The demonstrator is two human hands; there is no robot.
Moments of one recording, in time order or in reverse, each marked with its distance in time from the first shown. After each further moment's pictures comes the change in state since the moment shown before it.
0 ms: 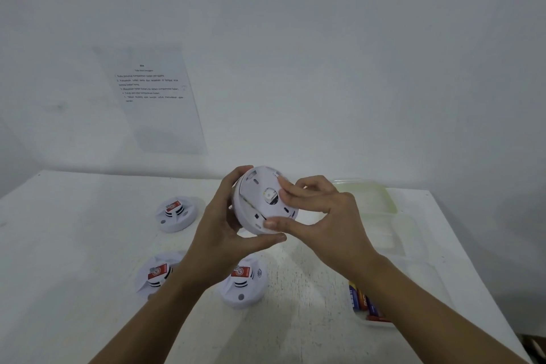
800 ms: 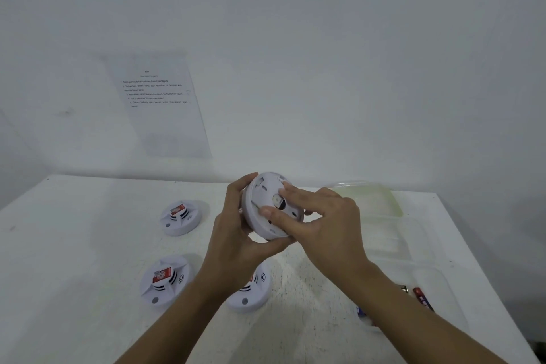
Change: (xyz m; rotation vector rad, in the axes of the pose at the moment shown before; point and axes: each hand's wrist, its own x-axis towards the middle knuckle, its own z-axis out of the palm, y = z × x) left_hand -0.001 0.001 0.017 0.074 0.105 0.087; right_hand 0.000 -0.010 0.017 -0.139 0.179 0.031
